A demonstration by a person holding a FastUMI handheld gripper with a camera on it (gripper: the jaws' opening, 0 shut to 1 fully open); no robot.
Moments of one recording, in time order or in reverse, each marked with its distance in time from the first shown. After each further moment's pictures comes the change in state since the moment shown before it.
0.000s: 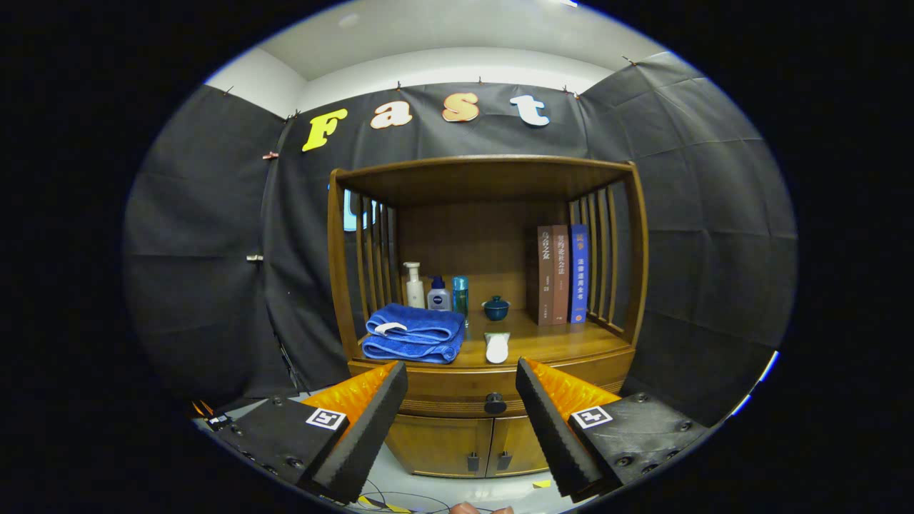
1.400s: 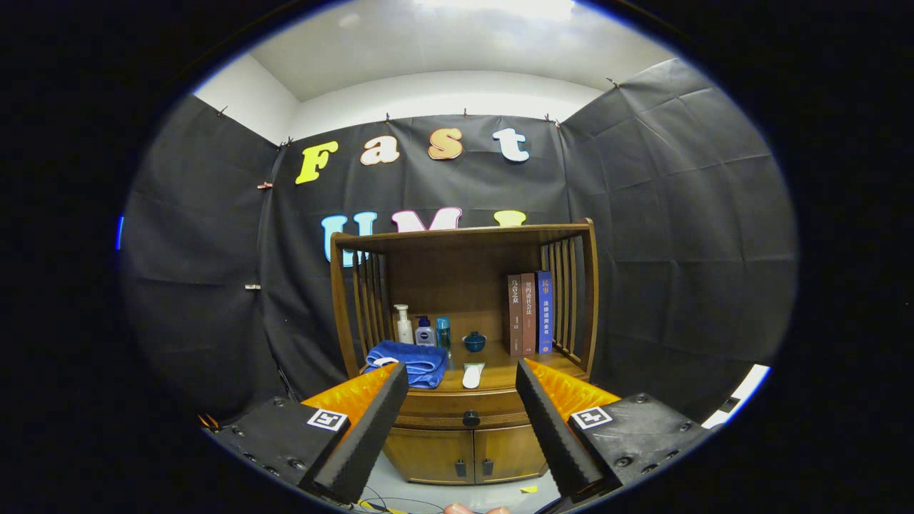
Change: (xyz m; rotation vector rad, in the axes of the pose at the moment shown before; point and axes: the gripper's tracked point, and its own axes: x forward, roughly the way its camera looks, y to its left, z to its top) arm -0.074 -0.021 0.080 0.012 -0.080 -0.041
